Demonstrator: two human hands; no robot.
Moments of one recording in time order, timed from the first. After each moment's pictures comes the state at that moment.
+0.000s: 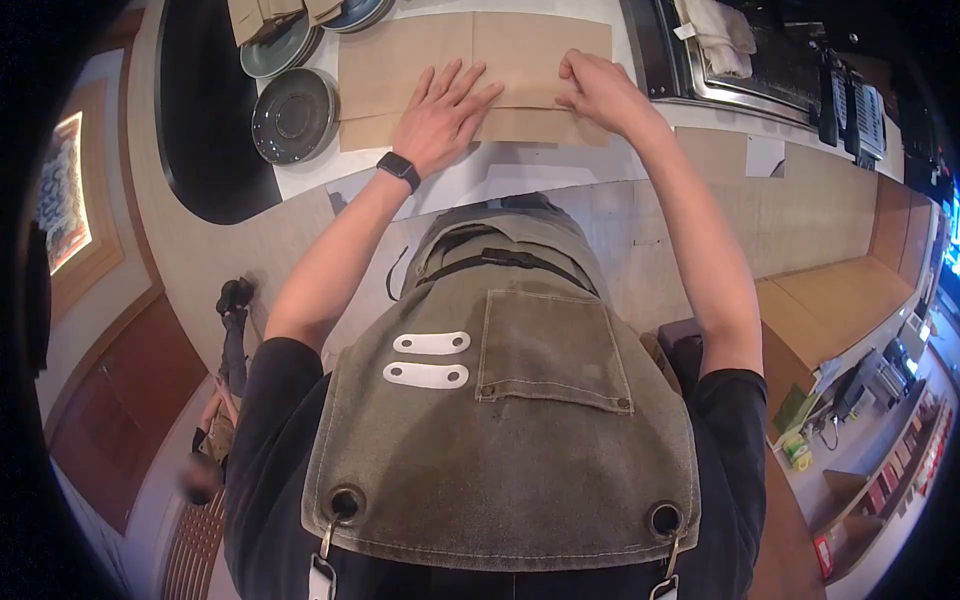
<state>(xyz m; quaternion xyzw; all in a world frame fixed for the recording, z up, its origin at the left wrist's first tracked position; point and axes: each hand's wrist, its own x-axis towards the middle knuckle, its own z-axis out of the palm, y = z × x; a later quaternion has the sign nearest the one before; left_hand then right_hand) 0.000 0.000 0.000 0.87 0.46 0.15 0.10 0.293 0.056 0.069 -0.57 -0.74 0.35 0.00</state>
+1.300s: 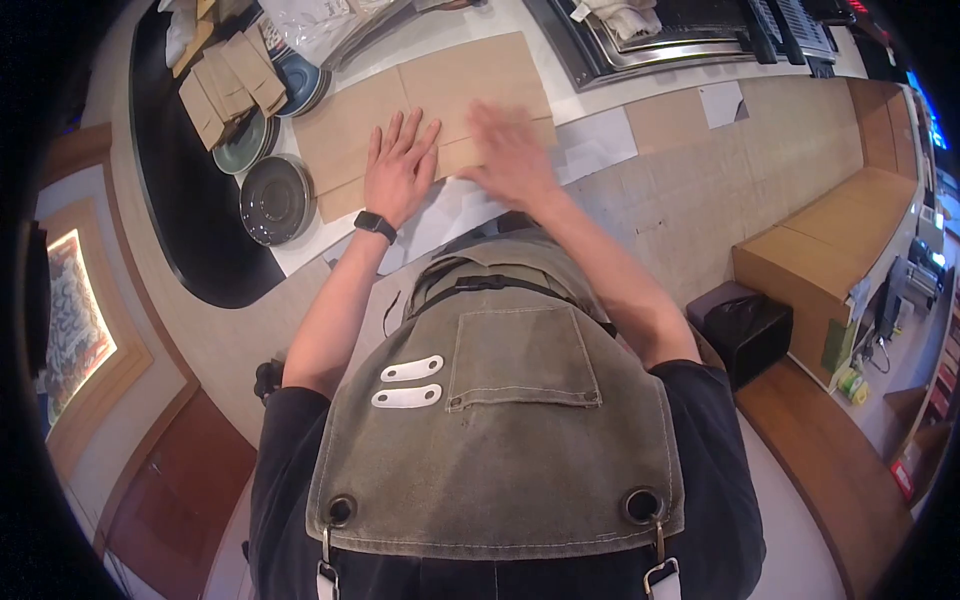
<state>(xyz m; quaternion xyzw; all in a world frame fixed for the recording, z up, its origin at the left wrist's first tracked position) 0.001 0.002 0.005 0.86 0.46 0.15 0.13 0.236 -0.048 0.007 -0.59 -0.80 0.08 0.06</state>
